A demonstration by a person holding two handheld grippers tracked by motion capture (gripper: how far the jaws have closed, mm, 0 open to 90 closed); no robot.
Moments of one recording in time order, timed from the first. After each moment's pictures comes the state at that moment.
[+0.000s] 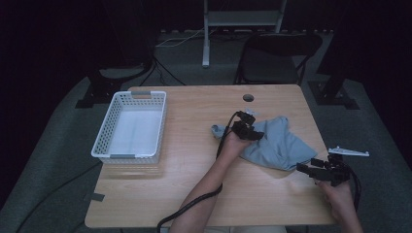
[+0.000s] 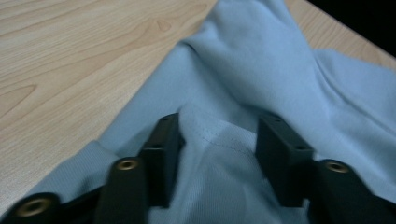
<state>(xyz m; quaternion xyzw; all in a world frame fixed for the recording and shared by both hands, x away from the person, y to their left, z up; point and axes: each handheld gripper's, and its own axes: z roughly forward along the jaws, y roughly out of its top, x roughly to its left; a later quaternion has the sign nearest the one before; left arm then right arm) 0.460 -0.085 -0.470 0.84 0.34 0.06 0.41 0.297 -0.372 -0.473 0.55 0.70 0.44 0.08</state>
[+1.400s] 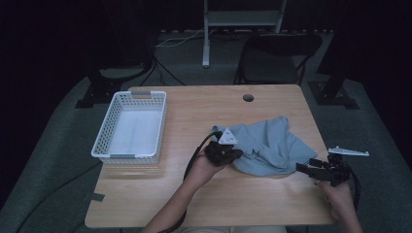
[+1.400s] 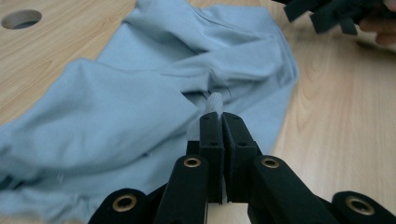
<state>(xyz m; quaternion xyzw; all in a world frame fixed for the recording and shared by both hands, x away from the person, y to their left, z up) 0.339 0.012 -0.426 0.87 0.20 0.10 0.43 0.296 -0.370 -0.470 0.55 0.70 0.45 0.07</state>
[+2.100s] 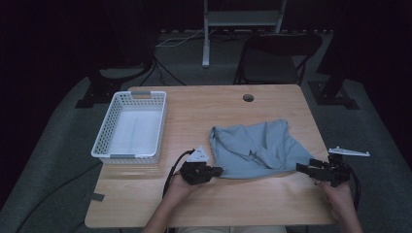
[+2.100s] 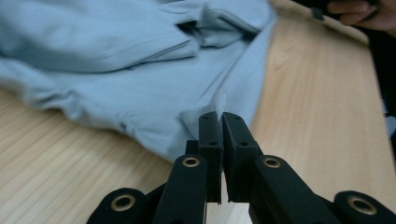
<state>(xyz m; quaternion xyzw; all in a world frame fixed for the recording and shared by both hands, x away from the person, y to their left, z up) 0.316 0.087 -0.471 0.84 0.25 0.04 0.47 0.295 -0.370 -0.469 0.55 0.70 0.45 0.06</state>
